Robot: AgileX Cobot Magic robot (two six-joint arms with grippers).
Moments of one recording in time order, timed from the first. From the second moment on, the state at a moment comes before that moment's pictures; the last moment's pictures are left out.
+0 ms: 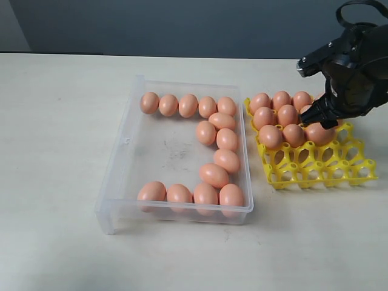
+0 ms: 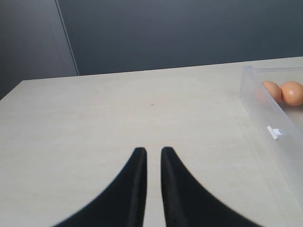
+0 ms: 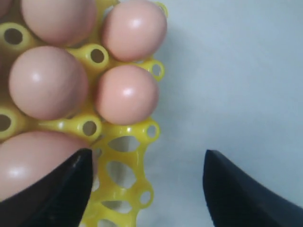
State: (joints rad) left arm 0.09 0.03 -0.01 0.18 0.25 -0.12; right arm 0.29 1.84 -1.10 -0.81 0.74 0.56
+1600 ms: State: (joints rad) left arm 0.09 0.03 -0.01 0.18 0.25 -0.12; right arm 0.29 1.83 -1.10 0.10 0.49 0.00
